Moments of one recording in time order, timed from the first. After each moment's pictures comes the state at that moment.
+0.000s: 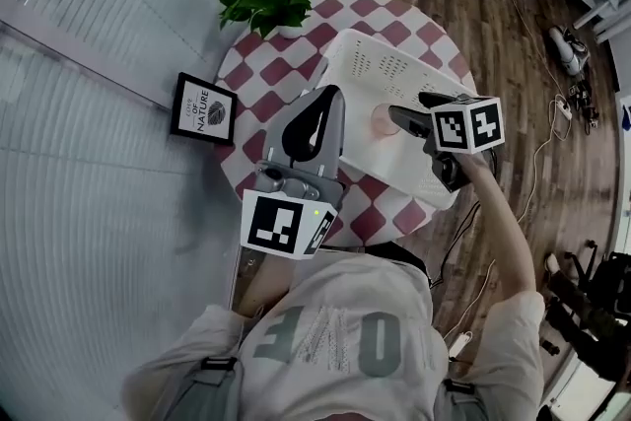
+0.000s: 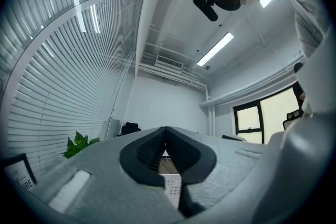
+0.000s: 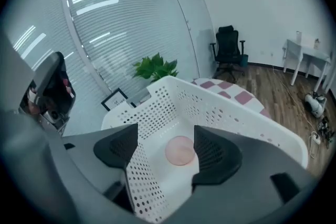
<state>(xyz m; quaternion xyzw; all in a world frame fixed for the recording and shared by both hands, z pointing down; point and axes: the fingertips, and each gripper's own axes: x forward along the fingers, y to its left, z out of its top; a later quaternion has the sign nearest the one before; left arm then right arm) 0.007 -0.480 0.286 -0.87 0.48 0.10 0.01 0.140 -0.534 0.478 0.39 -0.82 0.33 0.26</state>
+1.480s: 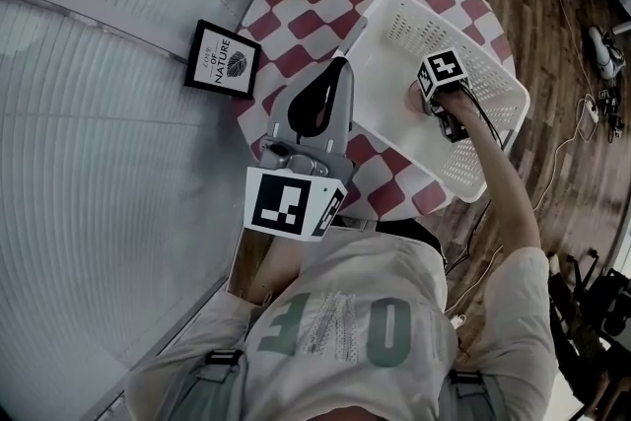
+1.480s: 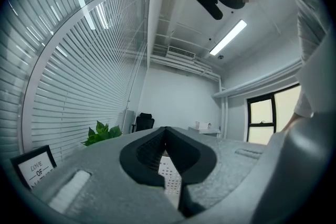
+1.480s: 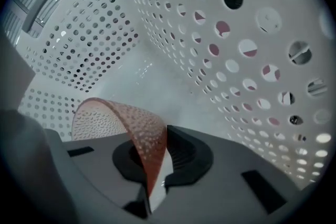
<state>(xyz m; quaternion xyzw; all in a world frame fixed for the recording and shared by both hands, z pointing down) -0.030 -0.490 0.325 -0.84 0.54 0.06 -0.03 0.158 -0.548 0.691 0.34 -0.64 0.41 0.55</state>
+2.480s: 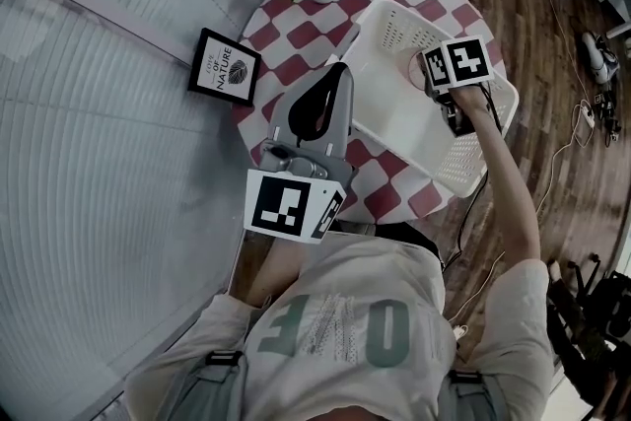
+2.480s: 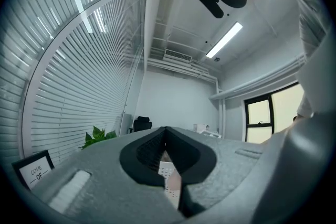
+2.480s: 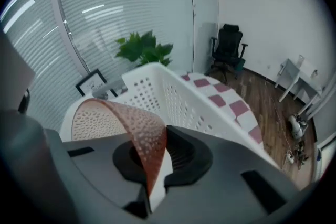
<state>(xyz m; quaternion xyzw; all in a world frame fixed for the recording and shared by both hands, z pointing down) -0.019 -0.470 0.304 -0.84 0.53 0.07 -0.01 0.123 -0.600 0.526 0.41 -0.78 0.27 0.38</state>
